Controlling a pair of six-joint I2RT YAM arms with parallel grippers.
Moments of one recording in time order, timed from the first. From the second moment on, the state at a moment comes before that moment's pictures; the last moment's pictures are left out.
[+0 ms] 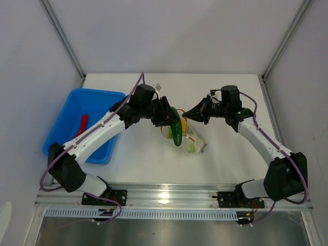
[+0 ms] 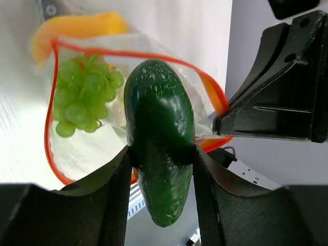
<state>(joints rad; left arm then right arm) -0.66 1.45 1.33 -0.55 0.32 -0.92 0.32 1.37 1.07 -0.23 -0.85 1.31</state>
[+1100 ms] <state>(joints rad) -0.63 1.42 1.19 -0.57 0.69 -1.36 0.33 1.38 1.12 -0.38 -0.79 1.08</state>
